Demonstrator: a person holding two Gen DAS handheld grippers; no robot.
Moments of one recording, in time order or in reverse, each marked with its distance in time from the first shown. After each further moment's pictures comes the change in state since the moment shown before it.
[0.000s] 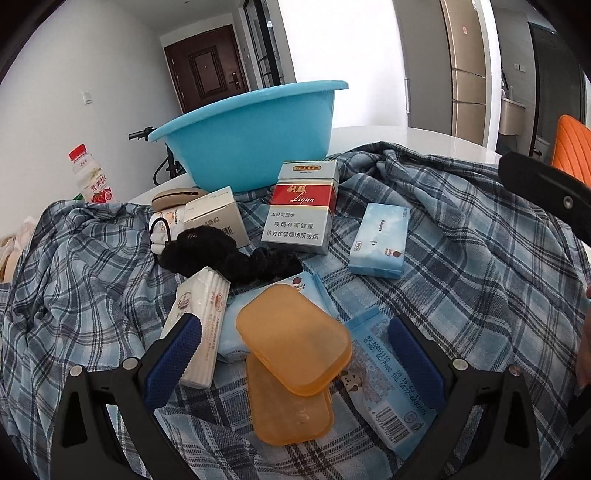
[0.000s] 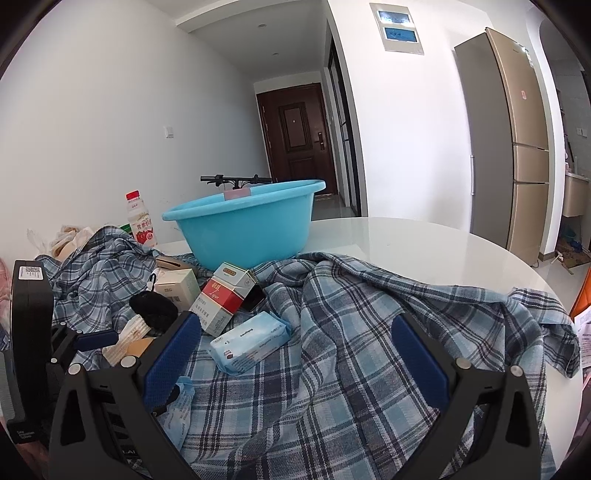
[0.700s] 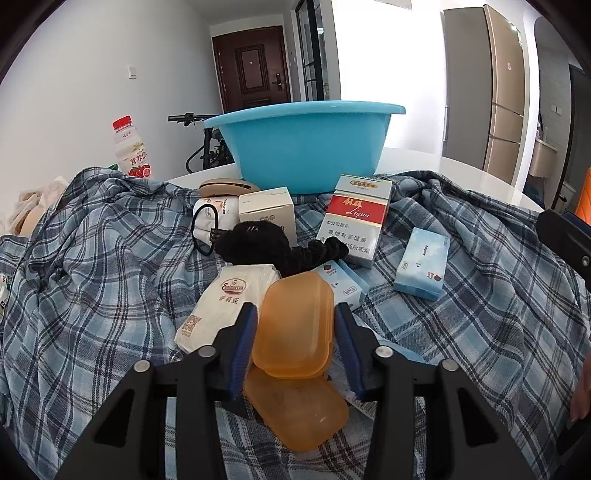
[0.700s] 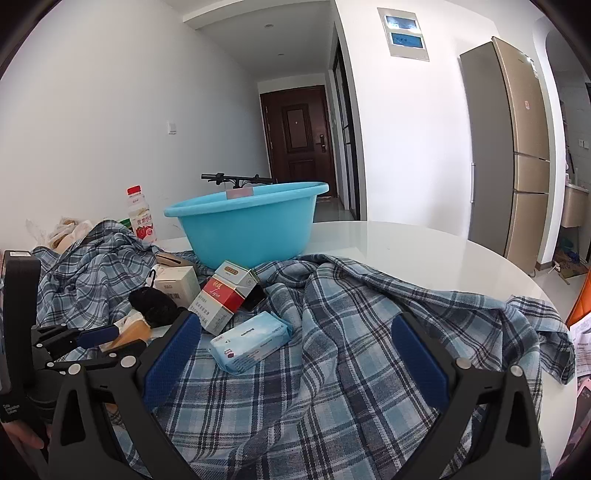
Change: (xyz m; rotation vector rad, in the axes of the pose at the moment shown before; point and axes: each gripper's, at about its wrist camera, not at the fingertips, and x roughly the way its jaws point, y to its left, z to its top) left arm -0.010 0.026 -0.003 -0.146 -0.037 0.072; right arm -0.001 0.007 -0.001 -0.039 -0.008 -0.007
